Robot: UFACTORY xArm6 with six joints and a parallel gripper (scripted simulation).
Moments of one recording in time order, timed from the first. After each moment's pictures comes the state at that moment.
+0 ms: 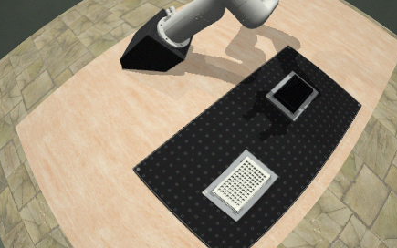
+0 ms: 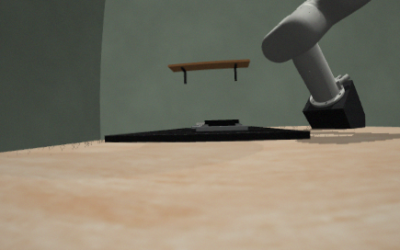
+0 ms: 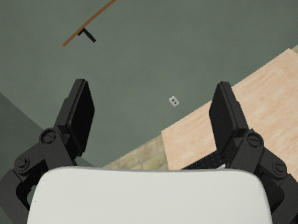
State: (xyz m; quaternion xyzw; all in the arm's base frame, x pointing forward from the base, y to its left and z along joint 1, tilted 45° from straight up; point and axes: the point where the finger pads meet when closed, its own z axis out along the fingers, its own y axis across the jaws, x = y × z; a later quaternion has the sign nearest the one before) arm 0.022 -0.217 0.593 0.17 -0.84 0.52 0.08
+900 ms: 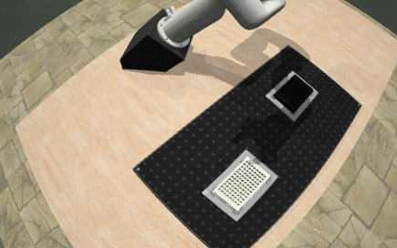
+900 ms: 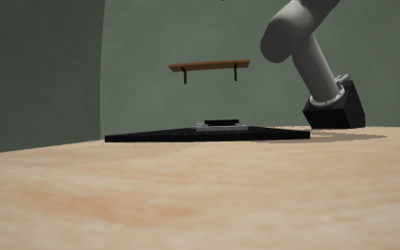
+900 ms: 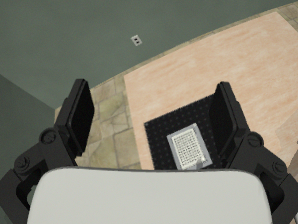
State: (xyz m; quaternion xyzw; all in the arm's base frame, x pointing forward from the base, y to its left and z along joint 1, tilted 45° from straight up) arm 0.104 -0.264 0.535 0.34 -0.84 0.42 0.00
